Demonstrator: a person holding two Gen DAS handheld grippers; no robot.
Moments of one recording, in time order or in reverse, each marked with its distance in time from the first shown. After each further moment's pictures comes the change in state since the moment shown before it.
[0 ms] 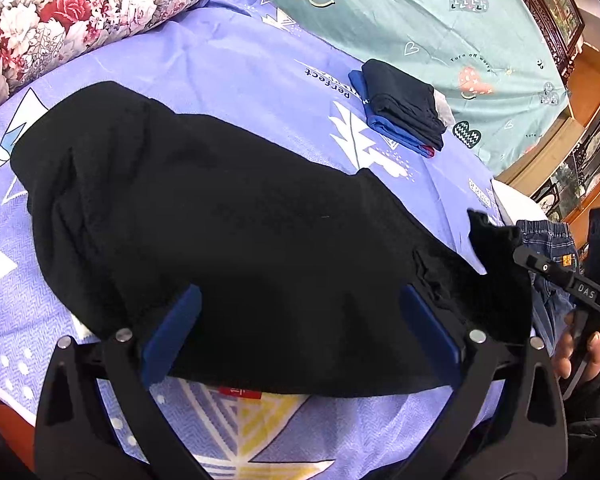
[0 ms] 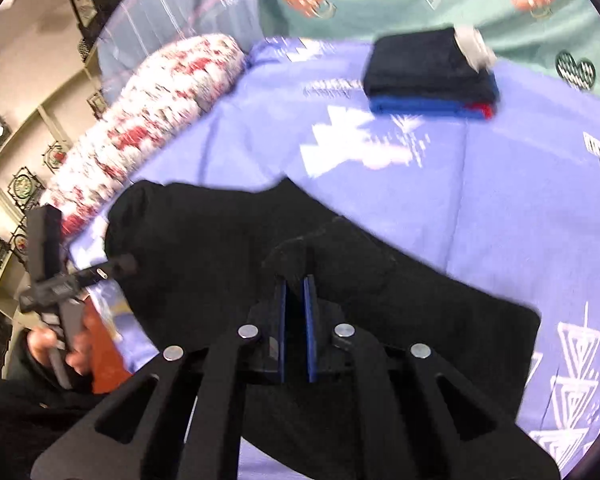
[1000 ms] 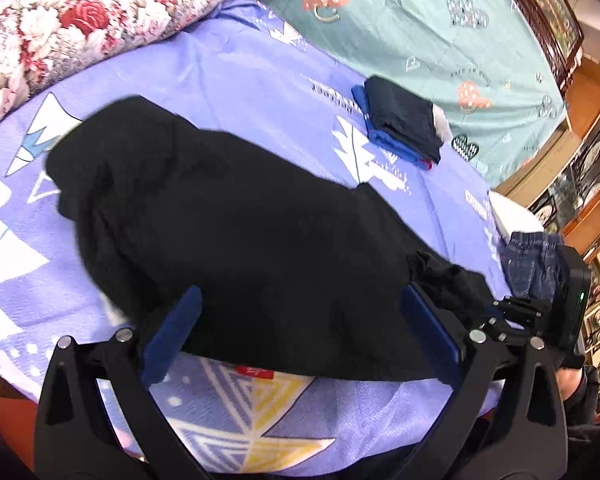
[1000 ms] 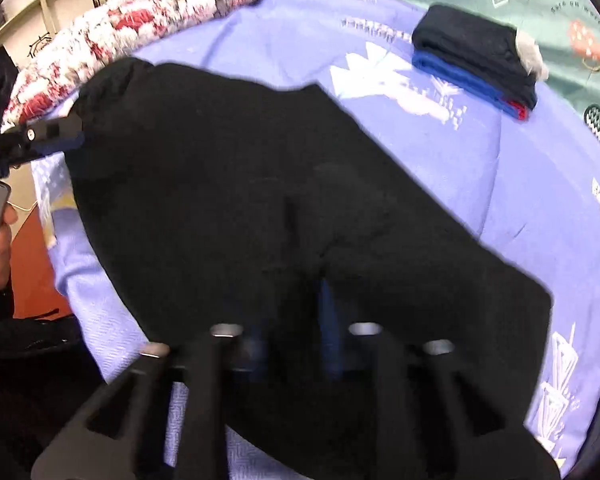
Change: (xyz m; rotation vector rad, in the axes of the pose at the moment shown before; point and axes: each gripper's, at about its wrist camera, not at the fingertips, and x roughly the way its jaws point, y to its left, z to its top) left arm -0.031 0.008 0.000 -0.030 -0.046 -0.008; right arm 0.052 0.031 -0.039 -0.234 0.203 -0.185
